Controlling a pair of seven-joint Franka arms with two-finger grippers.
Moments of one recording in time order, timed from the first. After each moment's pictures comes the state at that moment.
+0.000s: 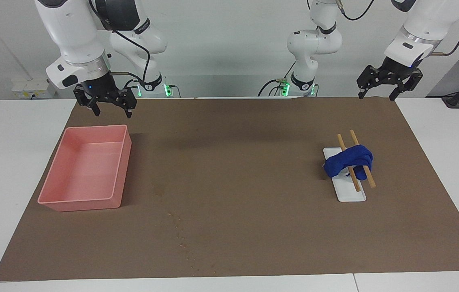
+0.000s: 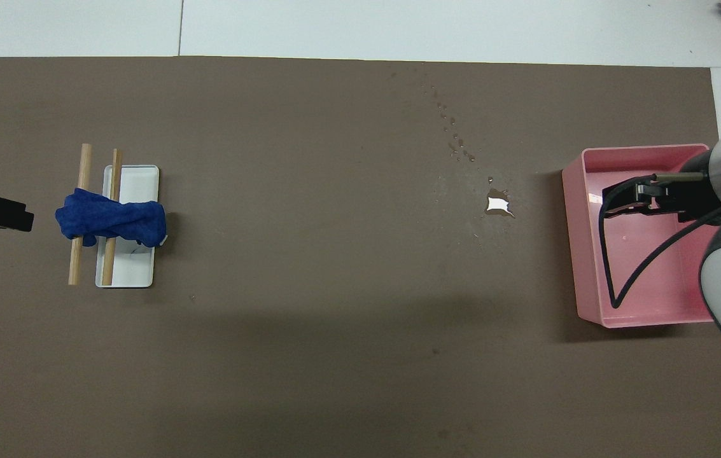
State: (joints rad) left arm -0.05 -0.06 0.01 -1.56 -0.01 1.50 0.12; right arm -0.02 -0.01 0.12 -1.63 -0.04 1.60 0.18
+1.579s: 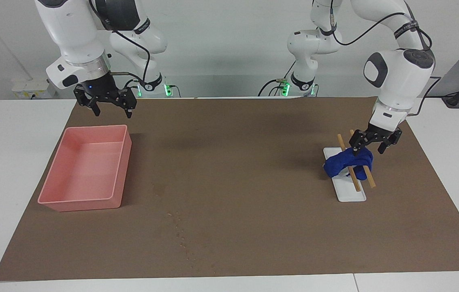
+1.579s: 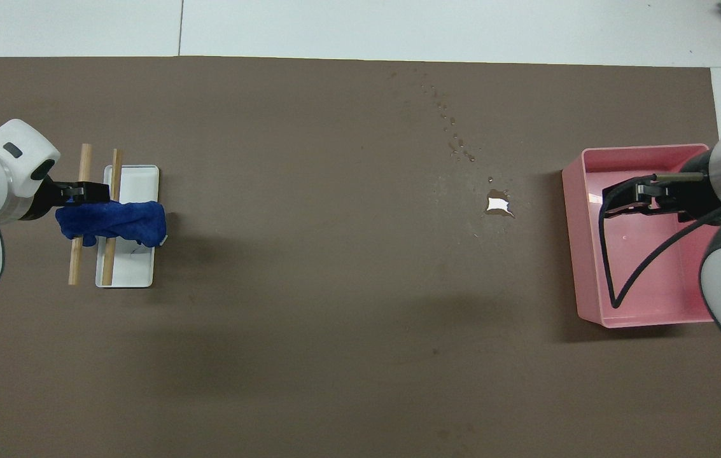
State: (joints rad) left arm -0.03 0.04 0.02 -2.04 0.04 2.24 -0.03; right arm -0.02 -0.01 0.12 -1.63 -0.04 1.60 0.18
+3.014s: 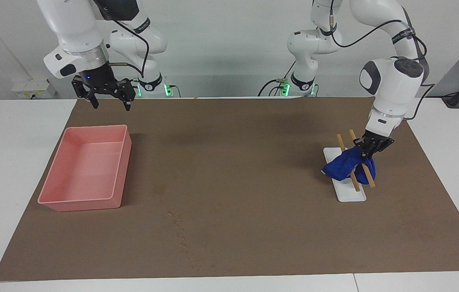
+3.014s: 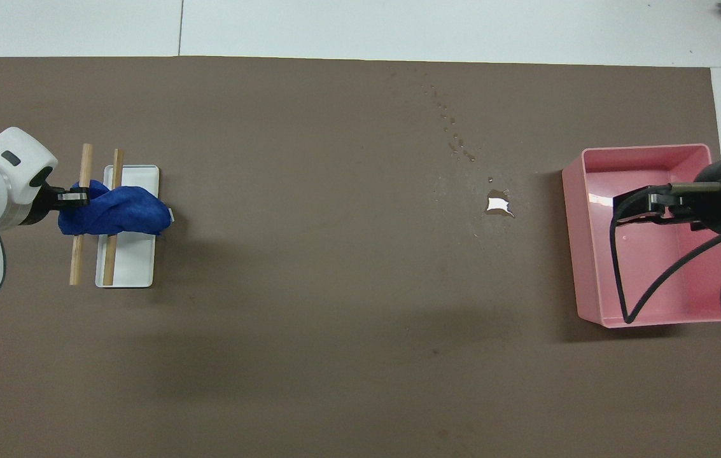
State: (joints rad) left arm -0.02 0.02 0.03 -2.07 0.07 2.29 -0.04; right arm -0.02 -0.05 0.12 -1.62 -0.04 1.56 0.18
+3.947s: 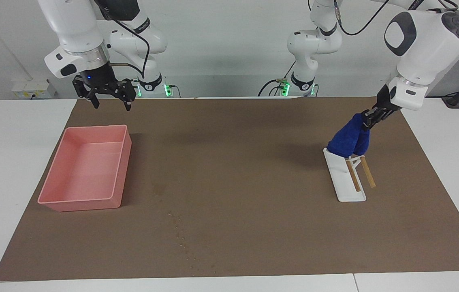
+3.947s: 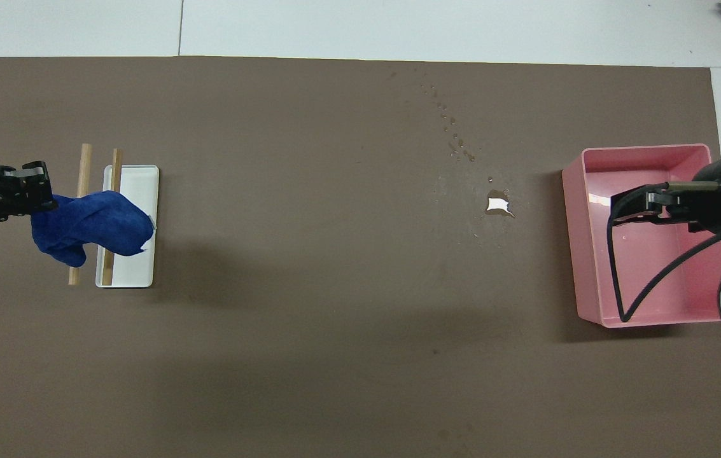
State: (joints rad) left arm -0.02 0.01 0.01 -1.66 -0.13 1.63 -0.42; right arm -0.02 -0.05 0.13 -1.62 -0.04 1.56 0.25
